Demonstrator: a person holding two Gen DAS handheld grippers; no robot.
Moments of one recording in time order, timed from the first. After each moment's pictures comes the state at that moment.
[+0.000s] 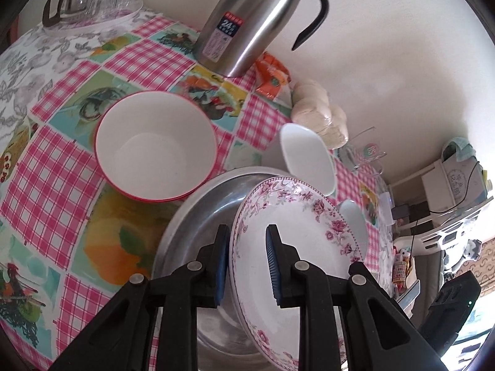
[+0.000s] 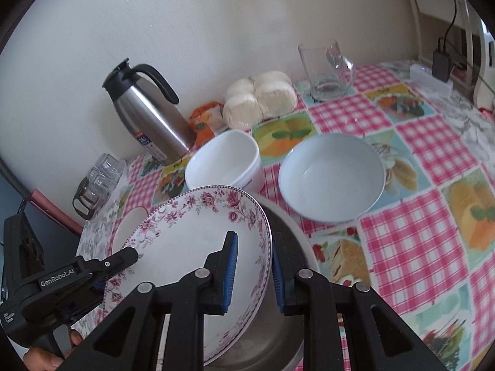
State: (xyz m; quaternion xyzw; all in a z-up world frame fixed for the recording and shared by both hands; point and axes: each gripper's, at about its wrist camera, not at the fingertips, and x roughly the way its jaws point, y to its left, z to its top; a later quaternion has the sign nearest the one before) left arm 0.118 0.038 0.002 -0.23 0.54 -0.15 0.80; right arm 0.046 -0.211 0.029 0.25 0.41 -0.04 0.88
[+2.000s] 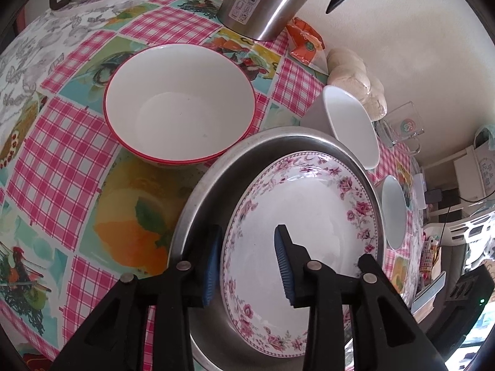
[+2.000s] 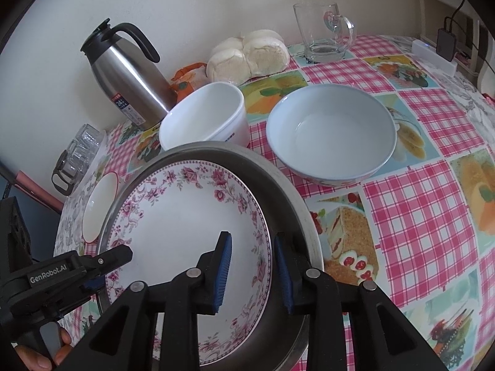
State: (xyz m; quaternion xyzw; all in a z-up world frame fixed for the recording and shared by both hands) left arm 0.120 0.027 -0.029 -0.19 0.60 -0.09 0.77; right arm 0.056 -0.202 -0.007 0.22 0.47 -0.06 0.85
